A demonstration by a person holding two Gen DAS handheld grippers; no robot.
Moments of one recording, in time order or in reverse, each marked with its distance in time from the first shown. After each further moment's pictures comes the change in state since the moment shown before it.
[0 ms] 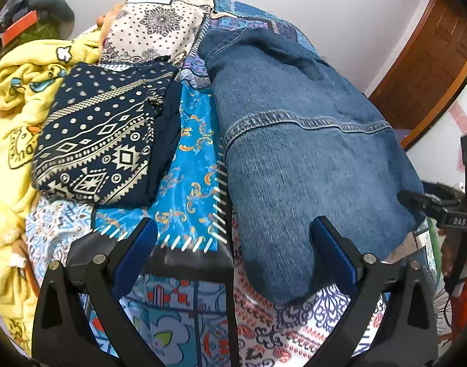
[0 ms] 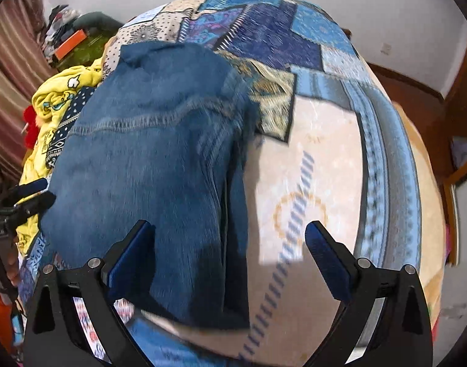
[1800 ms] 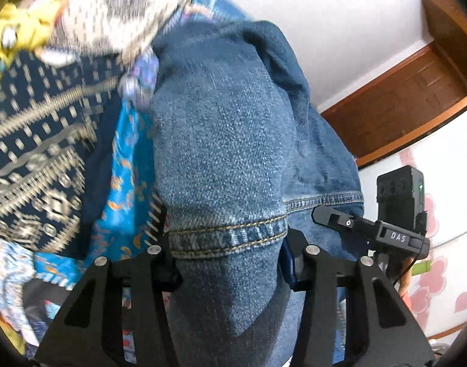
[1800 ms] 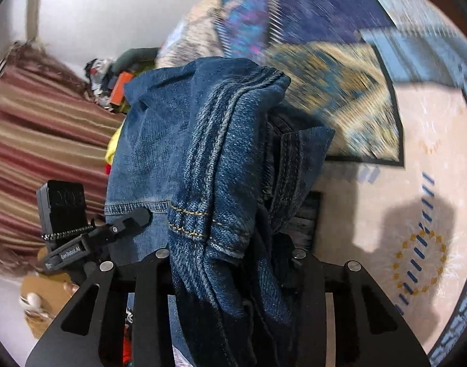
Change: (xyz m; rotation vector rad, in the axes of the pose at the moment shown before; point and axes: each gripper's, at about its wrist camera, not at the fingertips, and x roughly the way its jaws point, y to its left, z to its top) left arm 0.005 0.007 0.095 -0.178 0.066 -0.368; right arm 0.046 0.016 0.097 0.248 0.073 0.544
